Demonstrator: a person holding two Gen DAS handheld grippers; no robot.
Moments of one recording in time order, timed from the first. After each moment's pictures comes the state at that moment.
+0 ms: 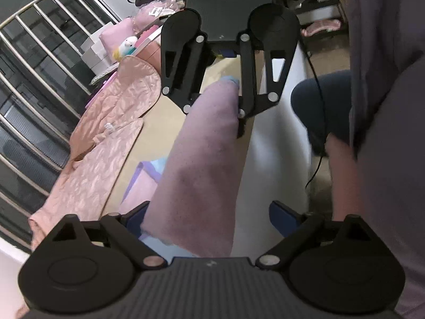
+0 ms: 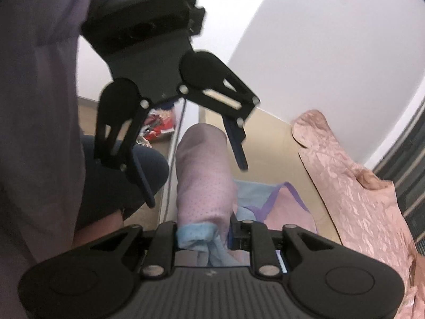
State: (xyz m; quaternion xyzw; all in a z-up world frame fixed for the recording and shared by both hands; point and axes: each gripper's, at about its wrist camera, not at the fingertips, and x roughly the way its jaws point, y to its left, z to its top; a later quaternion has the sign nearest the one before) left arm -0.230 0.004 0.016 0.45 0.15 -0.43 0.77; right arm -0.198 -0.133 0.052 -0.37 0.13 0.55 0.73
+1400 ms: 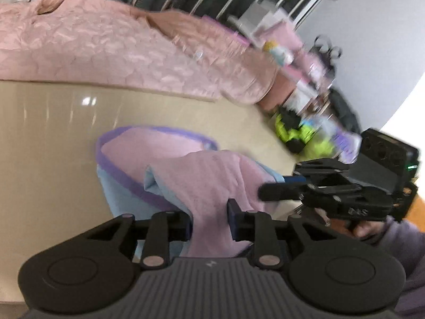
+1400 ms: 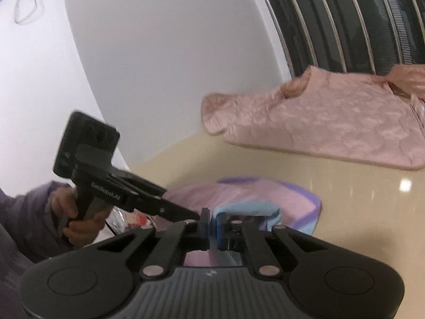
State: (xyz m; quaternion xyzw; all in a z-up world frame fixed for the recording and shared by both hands) left arm -0.088 0.069 0.032 -0.12 0.42 -0.35 0.83; right arm -0.135 -0.192 0.047 0.06 0.30 0.42 0.85
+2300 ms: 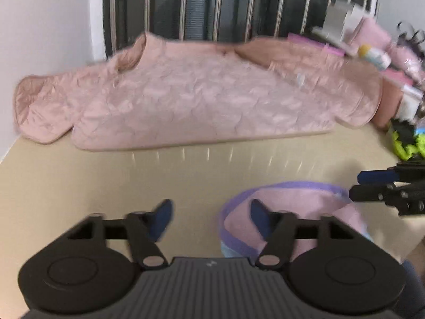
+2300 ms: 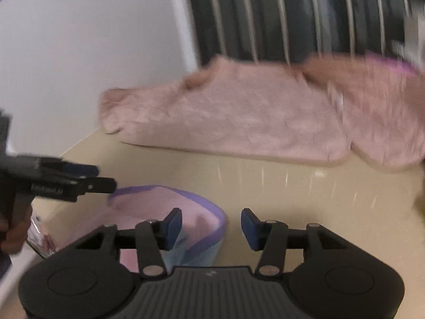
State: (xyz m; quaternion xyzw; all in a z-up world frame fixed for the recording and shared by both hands) left arm -0.040 0.063 0.050 0.02 0.38 -0.12 0.92; right arm -0.071 -0.189 0.043 0.04 0.35 0.21 0.91
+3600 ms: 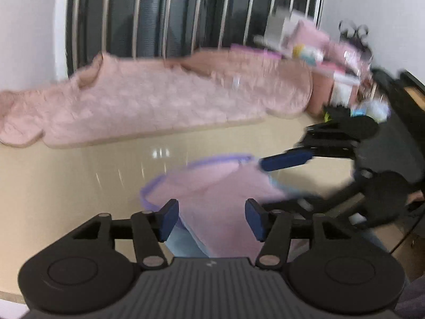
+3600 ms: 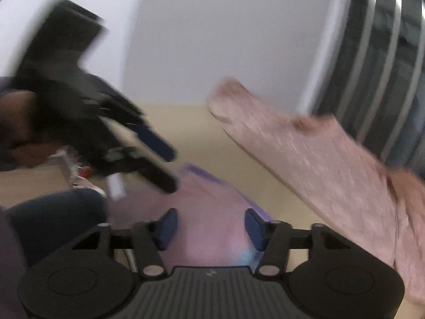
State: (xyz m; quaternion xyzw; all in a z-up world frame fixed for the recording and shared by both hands) left arm -0.137 0.045 0.049 0.04 0.33 -0.21 0.92; right arm -0.139 -0.126 0.041 -0.22 0.23 0.39 0.87
